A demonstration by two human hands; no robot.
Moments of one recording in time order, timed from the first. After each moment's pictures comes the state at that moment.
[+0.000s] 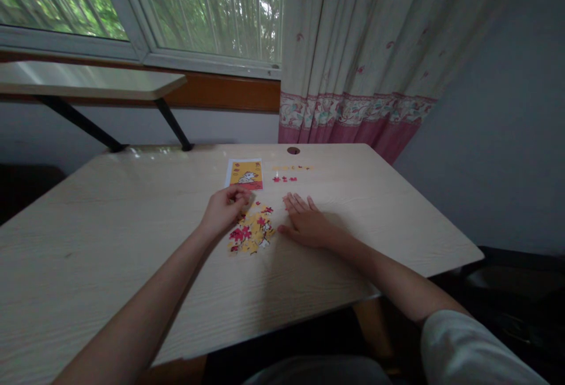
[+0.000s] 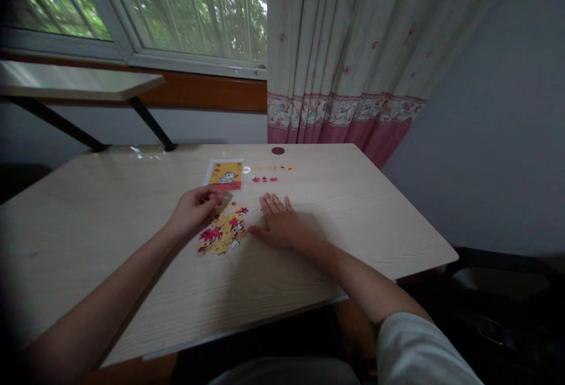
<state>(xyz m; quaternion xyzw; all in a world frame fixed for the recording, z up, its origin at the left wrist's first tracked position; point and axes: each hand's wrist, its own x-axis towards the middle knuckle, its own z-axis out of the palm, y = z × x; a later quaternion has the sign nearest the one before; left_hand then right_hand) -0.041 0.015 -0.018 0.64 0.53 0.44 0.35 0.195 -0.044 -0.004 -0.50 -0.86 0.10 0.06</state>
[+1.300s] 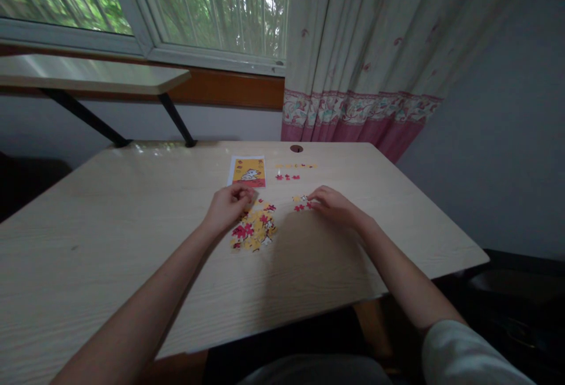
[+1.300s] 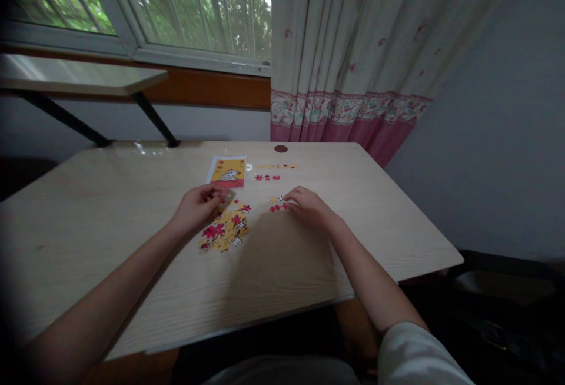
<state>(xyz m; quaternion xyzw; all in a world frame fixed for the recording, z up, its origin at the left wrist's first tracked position) -0.041 0.011 -0.015 0.65 0.52 0.43 0.36 0.258 -0.011 0.005 -0.48 -0.85 0.15 0.14</state>
